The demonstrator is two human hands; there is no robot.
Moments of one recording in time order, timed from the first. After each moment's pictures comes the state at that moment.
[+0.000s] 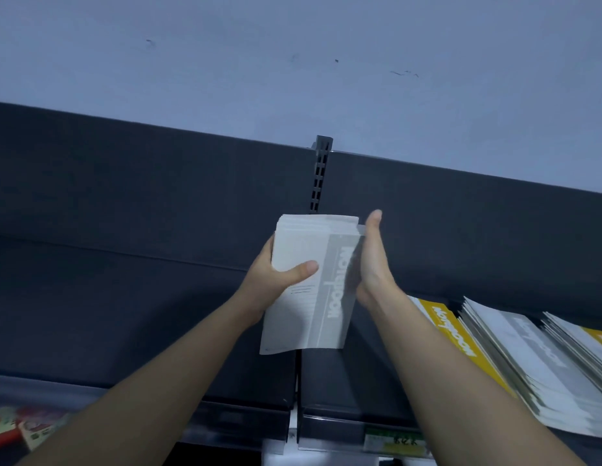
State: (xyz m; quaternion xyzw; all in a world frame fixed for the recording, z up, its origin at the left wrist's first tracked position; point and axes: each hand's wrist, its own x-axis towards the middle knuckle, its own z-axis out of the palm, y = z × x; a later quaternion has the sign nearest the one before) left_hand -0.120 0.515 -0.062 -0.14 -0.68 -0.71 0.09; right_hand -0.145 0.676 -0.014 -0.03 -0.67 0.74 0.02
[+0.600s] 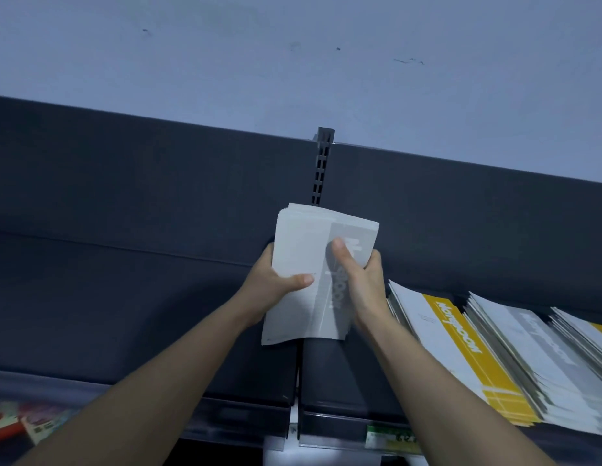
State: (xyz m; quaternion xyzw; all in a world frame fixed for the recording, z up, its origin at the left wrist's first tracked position) left_hand -0.135 0.512 -0.083 -0.11 -0.71 -0.69 0.06; right_hand -0.126 0.677 -0.051 0.04 -0.68 0.73 0.10
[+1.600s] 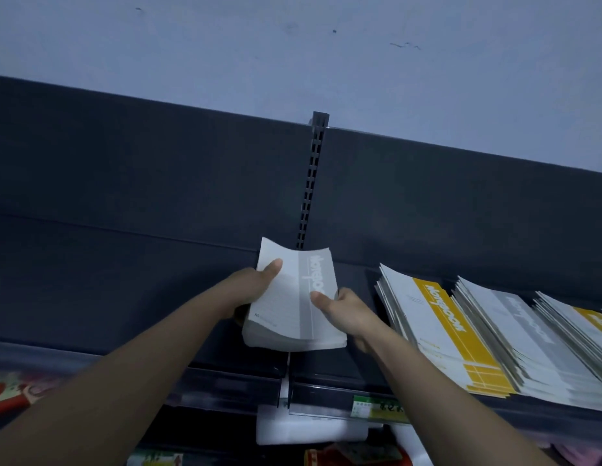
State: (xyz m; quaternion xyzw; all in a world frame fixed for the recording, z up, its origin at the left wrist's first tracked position) left_hand -0.111 0.505 -0.083 0.12 -0.84 -0.51 -0.12; right_hand -0.111 0.700 -0.094 0.00 -0.86 0.50 -0.14
